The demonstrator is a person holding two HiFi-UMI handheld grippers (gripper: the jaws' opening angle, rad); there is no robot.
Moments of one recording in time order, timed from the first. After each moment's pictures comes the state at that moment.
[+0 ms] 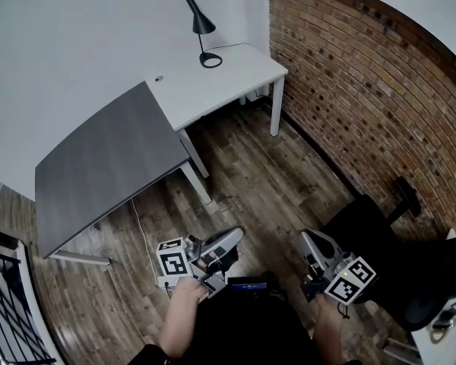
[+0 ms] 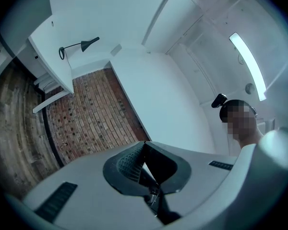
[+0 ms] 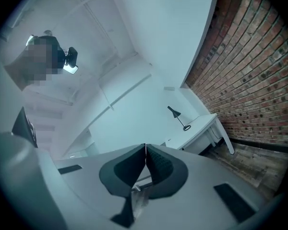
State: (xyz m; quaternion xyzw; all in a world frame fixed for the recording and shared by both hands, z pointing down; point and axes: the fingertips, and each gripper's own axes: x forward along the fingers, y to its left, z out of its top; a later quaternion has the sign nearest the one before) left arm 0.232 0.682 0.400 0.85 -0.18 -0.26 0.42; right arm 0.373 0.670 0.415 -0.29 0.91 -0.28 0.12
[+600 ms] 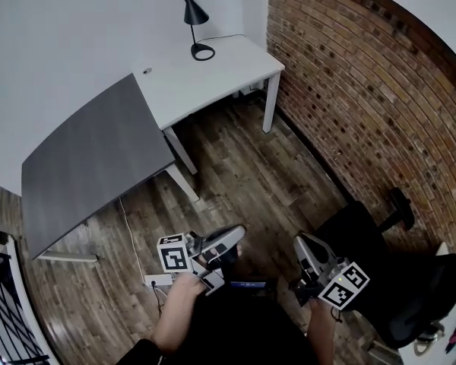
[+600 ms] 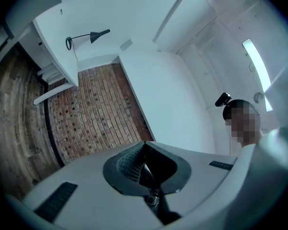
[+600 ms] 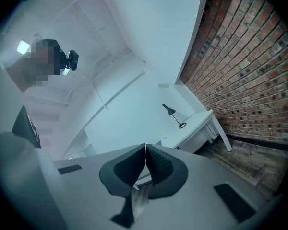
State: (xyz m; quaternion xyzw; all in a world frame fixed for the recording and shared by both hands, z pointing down) left arm 0.263 0.607 0.429 0.83 -0.17 -0.26 0.46; right arm 0.392 0.610 0.435 -0.30 0.90 -0.30 0.11
